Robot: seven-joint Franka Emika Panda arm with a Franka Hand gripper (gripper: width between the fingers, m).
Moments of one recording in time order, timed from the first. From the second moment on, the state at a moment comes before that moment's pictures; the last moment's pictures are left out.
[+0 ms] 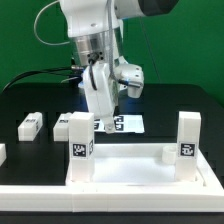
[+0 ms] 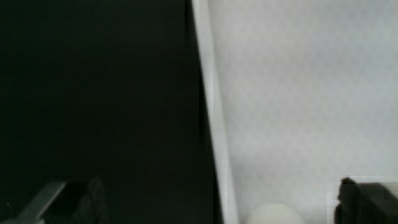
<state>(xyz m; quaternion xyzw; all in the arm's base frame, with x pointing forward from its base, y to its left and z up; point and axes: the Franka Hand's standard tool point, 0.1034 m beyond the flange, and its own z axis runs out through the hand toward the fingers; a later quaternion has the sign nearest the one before) 0.506 0.002 0.064 -0.66 0.74 0.08 0.06</state>
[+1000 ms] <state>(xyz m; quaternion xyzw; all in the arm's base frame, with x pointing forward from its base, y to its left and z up) 0.519 0.050 0.011 -0.66 0.75 0.05 0.03</state>
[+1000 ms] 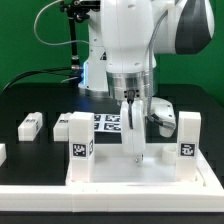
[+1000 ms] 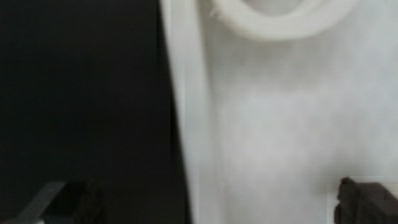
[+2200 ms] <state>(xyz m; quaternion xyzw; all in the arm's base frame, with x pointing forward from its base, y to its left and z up) 0.514 0.037 0.010 -0.68 0.73 0.06 0.02</state>
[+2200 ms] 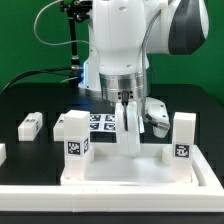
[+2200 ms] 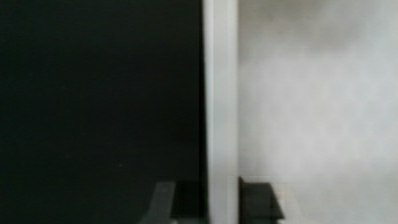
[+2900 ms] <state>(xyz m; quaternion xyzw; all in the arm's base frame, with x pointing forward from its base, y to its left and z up) 0.514 0.037 0.010 -0.68 0.73 0.06 0.02</state>
